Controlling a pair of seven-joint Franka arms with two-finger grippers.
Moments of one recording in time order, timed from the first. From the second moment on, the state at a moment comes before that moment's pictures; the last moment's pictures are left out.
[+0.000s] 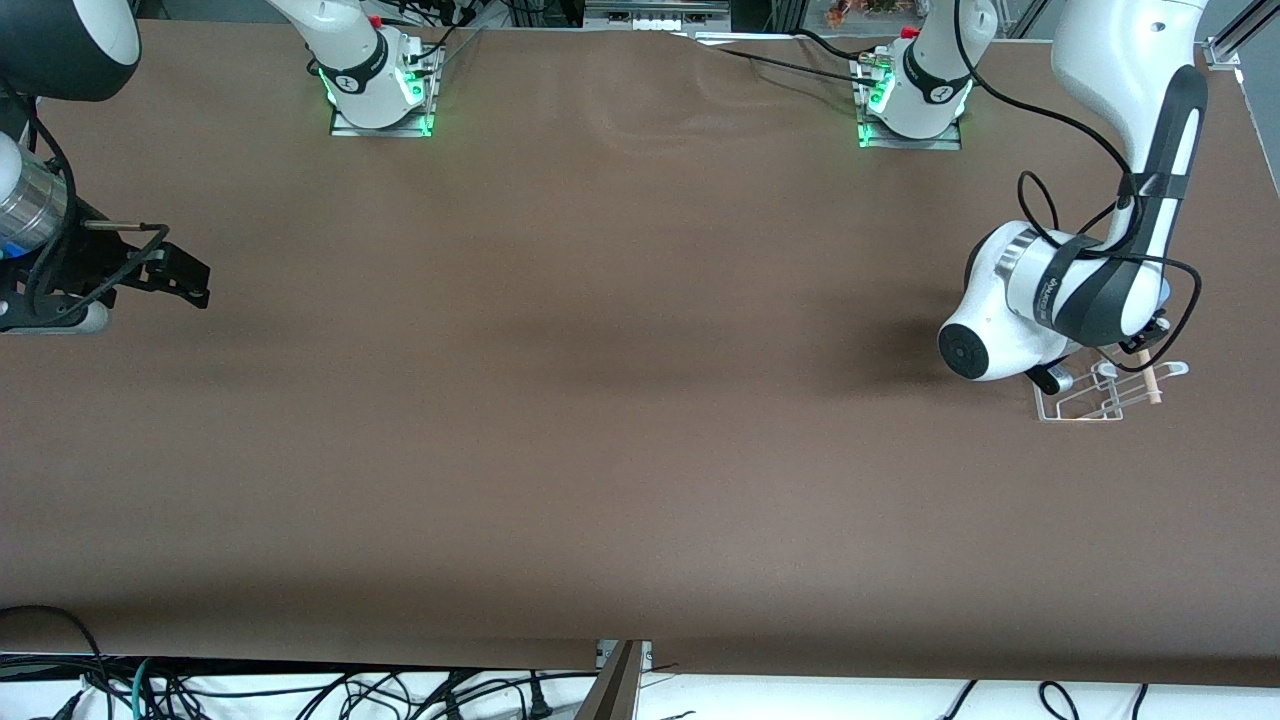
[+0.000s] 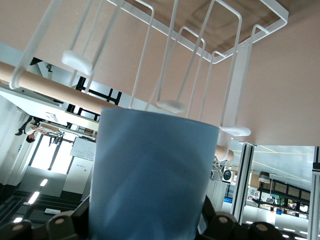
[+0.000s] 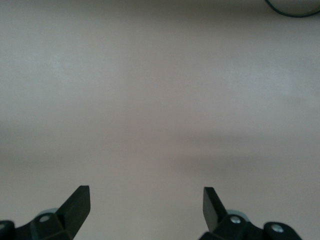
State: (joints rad) left arm -0.08 0.44 -0.08 -1.88 0.98 1.40 0.38; right arm -0.01 0.16 0.09 -1.47 -0.10 1.63 0.05
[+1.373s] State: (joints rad) left arm -0.08 0.47 -0.08 -1.89 0.97 1.40 0.36; right arm -0.01 0.16 0.09 -1.47 -0.09 1.63 0.04
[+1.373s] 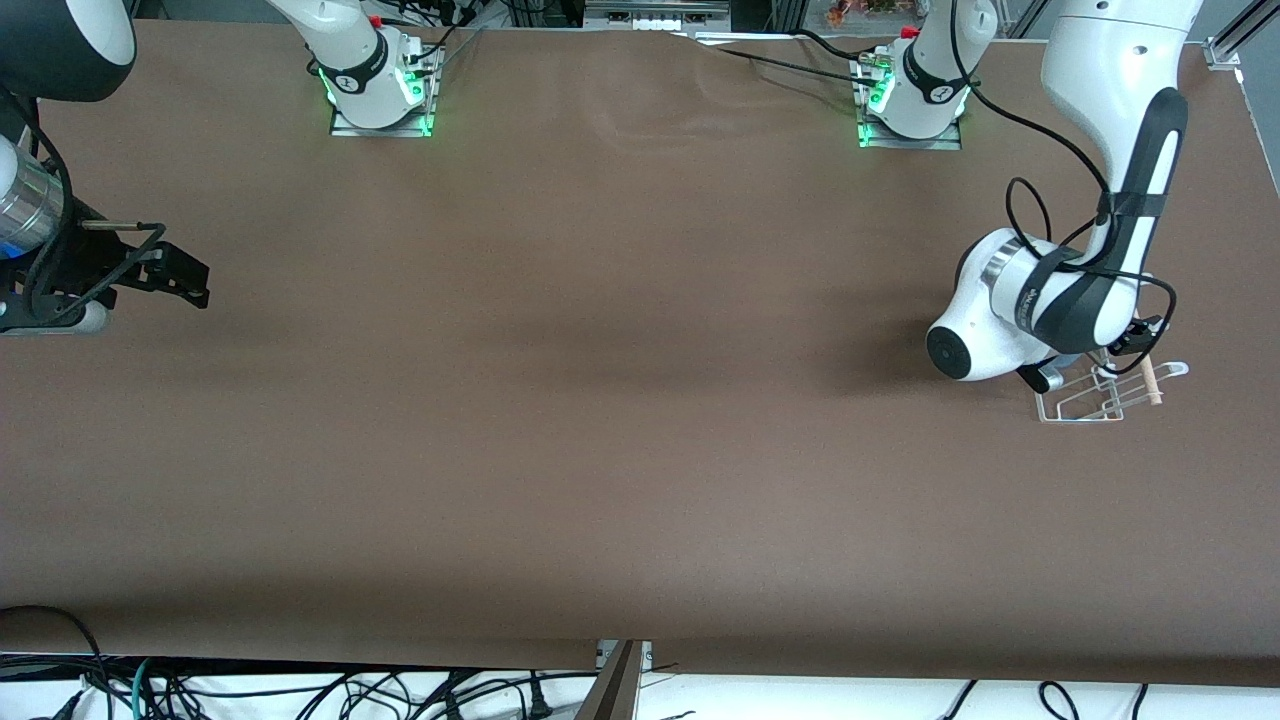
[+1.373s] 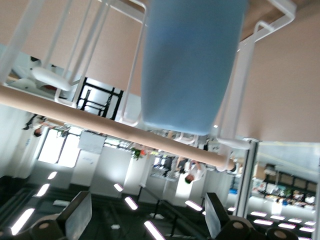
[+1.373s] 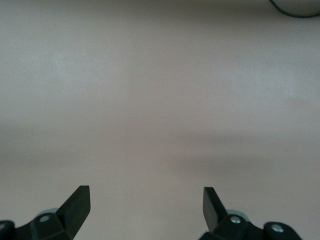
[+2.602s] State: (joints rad) left arm -0.05 0.30 -0.06 -1.36 0.00 1.52 -0.03; right arm -0.01 0.16 0.09 -1.47 -0.09 1.64 0.04
